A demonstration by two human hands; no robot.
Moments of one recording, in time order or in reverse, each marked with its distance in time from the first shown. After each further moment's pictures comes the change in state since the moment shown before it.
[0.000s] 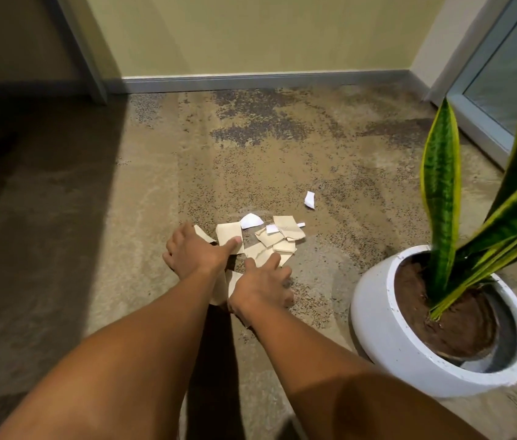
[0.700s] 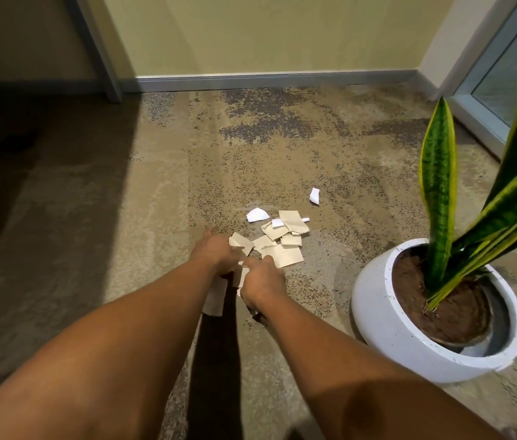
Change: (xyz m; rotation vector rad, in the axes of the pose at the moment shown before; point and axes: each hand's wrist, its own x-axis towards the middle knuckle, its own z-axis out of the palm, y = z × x) left_hand -0.005 0.004 -0.019 0.187 -0.539 0.170; right_hand -0.003 0.014 0.008 0.193 0.002 -0.203
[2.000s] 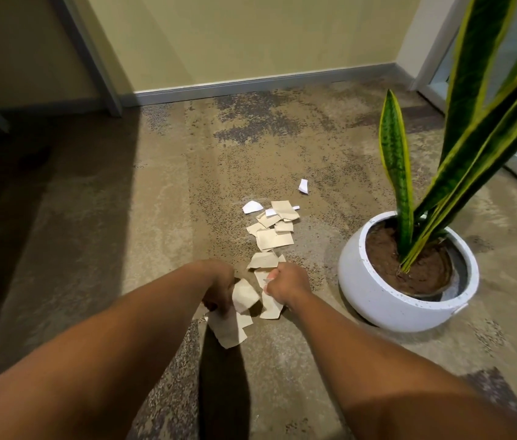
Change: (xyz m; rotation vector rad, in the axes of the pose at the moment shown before) left_hand -0.076 -0.006 -0.004 0.703 -0.490 0.220; right_hand -0.029 0.062 -0.003 0.206 0.097 0.142
